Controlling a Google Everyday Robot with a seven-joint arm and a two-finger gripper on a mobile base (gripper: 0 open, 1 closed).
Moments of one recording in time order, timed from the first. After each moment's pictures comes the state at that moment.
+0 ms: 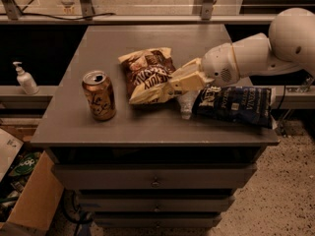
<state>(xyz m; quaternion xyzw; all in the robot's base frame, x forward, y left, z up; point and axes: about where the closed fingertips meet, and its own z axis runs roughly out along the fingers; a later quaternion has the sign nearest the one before) 0.563 -0.055 0.887 -0.53 0.67 0.34 0.39</state>
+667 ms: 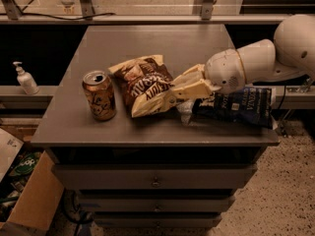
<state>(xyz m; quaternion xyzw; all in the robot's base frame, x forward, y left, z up) 0.532 -0.057 0.888 -0.57 0.62 0.37 0.39</state>
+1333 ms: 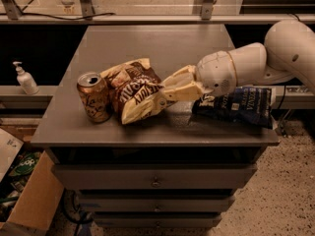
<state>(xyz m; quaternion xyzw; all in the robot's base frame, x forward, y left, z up) 0.516 -0.031 0.897 -0.59 0.57 0.40 0.41</state>
